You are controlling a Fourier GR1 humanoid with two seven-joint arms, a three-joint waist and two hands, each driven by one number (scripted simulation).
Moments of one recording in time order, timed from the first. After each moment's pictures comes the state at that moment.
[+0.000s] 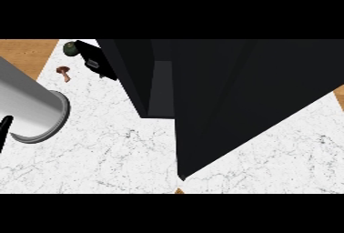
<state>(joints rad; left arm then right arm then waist) 0.32 0.74 -0.08 -2.00 0.94 0.09 -0.44 -0.42 -0.20 0.90 -2.36 0.08 -0.44 0.79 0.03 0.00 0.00</state>
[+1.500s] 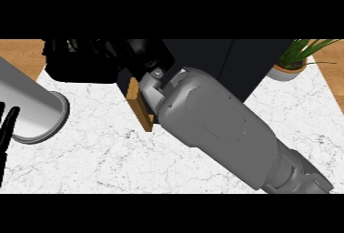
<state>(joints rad) 0.24 0.63 -0.06 -1.97 0.85 0.11 -0.36 -1.23 0.00 0.39 -1.24 -0.22 -0.30 0.41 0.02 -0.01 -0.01</state>
